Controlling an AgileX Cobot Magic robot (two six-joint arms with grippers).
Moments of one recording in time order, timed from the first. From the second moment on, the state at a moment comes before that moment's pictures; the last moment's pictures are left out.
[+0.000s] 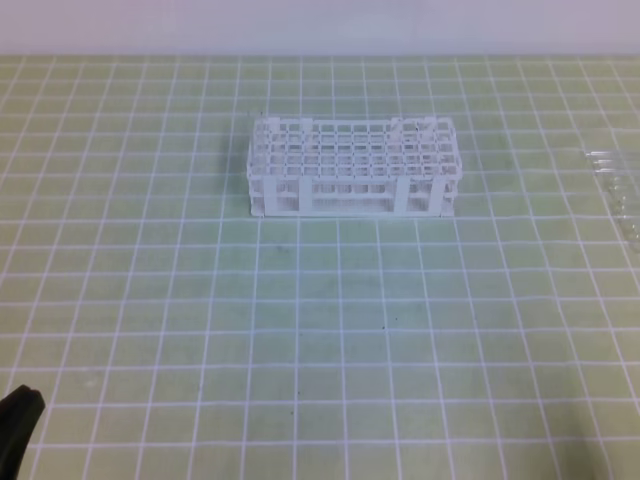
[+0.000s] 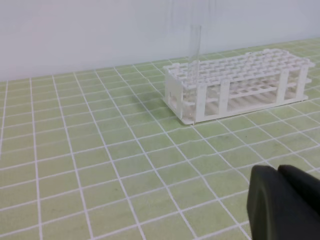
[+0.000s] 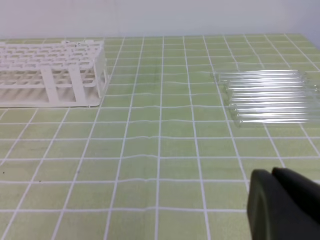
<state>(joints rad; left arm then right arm) -0.49 0.14 0.00 0.98 0.09 -0.92 0.04 -0.02 0.00 0.12 0.30 -0.04</state>
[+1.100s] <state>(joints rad) -0.10 -0.02 0.00 1.06 -0.06 -1.12 0.04 -0.02 0.00 0.12 0.30 -0.04</state>
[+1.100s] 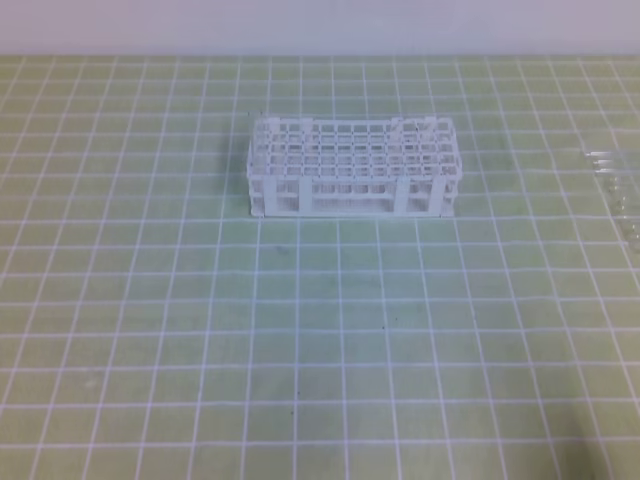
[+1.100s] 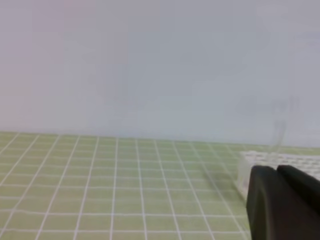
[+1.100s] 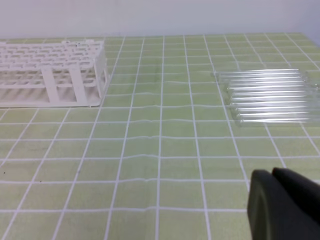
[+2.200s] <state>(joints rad) -0.10 -0.02 0.01 0.09 0.33 0.00 0.04 -0.02 0.00 0.12 0.30 -0.04</state>
